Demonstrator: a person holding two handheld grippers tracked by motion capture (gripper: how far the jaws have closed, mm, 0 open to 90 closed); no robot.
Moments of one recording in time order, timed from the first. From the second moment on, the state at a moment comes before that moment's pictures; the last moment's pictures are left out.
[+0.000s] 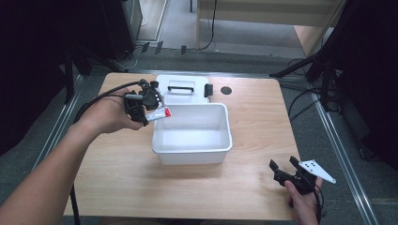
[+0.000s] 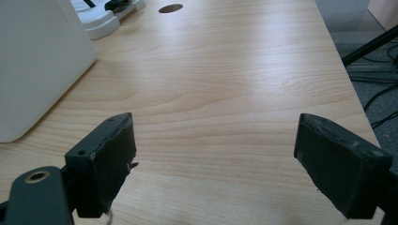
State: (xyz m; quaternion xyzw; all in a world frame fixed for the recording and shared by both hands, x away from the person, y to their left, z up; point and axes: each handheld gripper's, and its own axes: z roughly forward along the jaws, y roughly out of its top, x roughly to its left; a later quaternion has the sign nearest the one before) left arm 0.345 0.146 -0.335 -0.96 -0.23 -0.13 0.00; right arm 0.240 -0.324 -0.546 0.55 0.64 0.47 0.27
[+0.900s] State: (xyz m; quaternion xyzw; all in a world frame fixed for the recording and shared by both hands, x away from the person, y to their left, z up) left arm 0.349 0.095 -0.347 -0.98 -0.13 -0.13 -0.03; right arm 0.240 -0.324 -0.546 0.54 0.64 0.47 0.26
